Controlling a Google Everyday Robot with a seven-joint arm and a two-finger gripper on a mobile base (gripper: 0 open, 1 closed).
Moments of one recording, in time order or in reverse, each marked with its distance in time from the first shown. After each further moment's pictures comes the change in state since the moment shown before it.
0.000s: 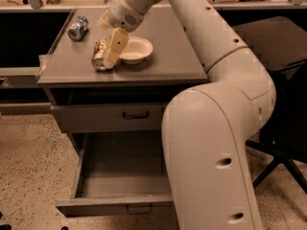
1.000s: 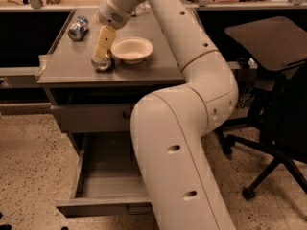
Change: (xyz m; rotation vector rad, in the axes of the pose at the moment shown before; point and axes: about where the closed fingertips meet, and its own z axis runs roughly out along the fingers) arm -0.003 -0.055 0.026 0.084 0.040 0.047
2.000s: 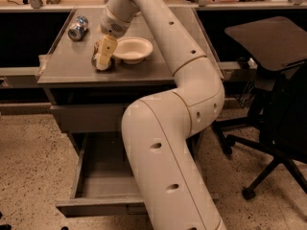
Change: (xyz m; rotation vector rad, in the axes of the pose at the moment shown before) arm 0.034 -0.017 0.033 0.000 0.090 0.030
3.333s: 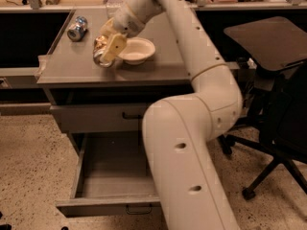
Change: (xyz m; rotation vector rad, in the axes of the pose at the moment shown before) arm 0.000 0.033 -0.037 -0.101 -0.232 -0.016
